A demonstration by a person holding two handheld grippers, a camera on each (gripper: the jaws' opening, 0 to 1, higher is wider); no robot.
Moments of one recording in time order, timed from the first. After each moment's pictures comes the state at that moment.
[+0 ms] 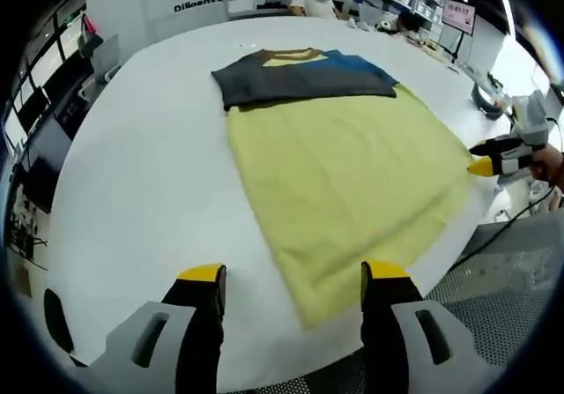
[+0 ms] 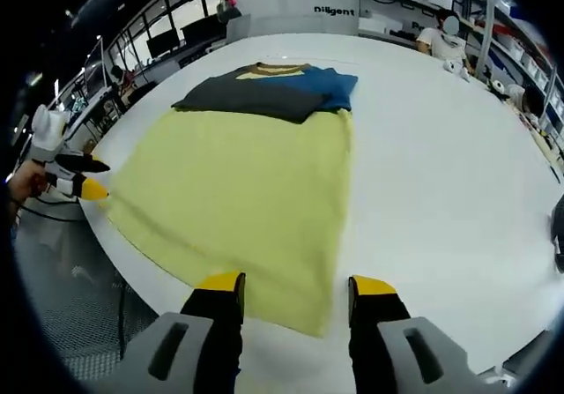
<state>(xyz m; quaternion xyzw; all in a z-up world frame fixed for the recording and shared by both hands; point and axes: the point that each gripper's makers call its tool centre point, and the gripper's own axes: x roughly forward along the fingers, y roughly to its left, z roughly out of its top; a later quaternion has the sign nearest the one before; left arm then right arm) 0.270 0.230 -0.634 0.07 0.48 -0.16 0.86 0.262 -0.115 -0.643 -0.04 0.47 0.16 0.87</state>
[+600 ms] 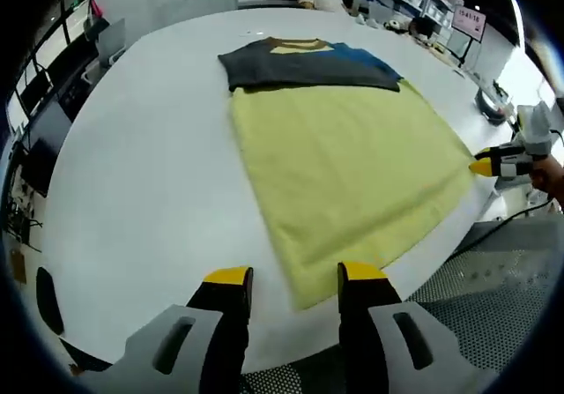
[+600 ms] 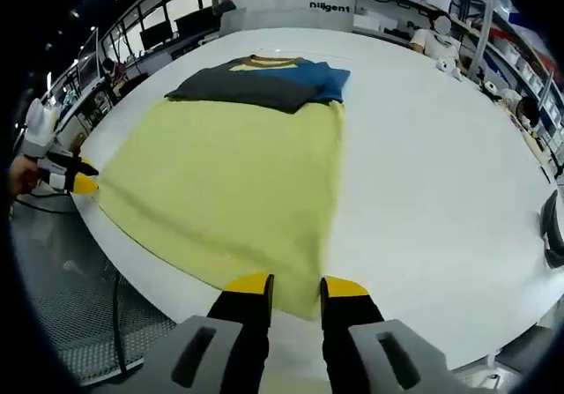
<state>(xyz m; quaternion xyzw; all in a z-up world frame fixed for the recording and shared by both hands) 0.253 0.234 -0.640 0.07 0.51 -0.16 0.84 0.255 -0.123 -0.643 -0.07 0.48 0.13 0.87</state>
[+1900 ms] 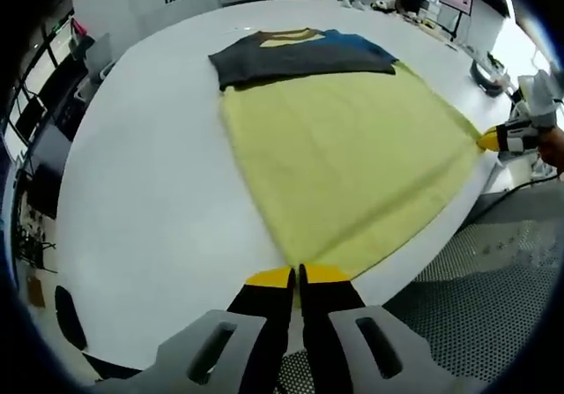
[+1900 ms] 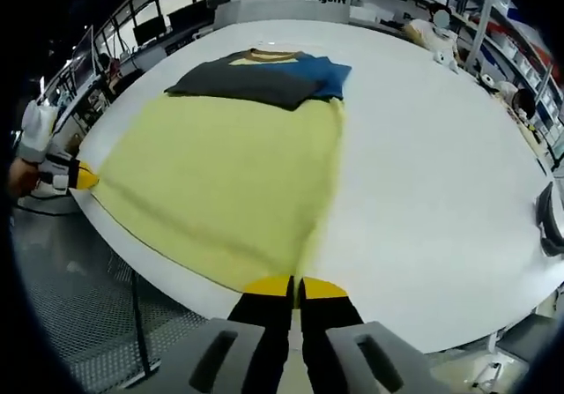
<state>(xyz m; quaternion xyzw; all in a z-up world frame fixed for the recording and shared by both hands) 0.247 0.244 -0.636 0.11 0.52 -0.17 0.83 0.236 -0.112 -0.638 -0.05 0.50 0.12 0.85</state>
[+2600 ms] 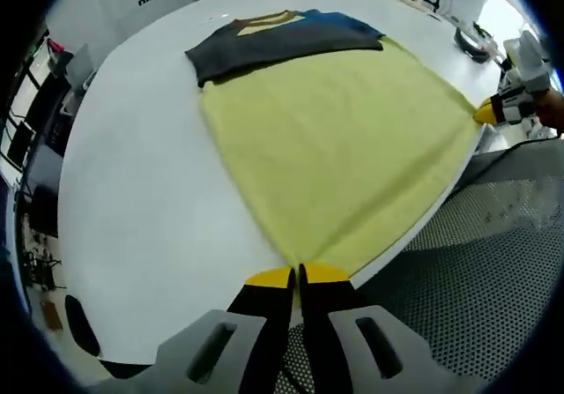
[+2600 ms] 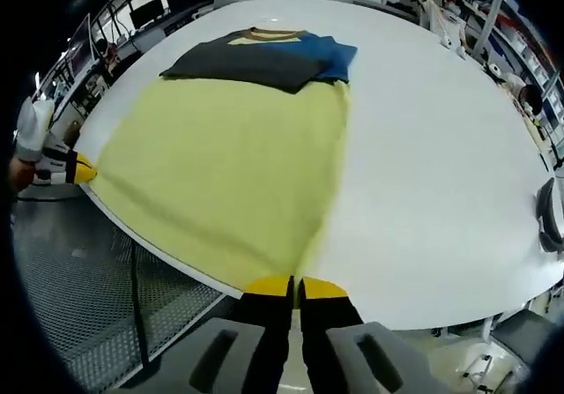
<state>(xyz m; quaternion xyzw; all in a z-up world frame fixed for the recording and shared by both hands) 0.222 0.247 -0.642 0.16 0.54 -0.20 0.80 0.209 -0.107 -0.641 -0.07 0.56 0.12 0.82</state>
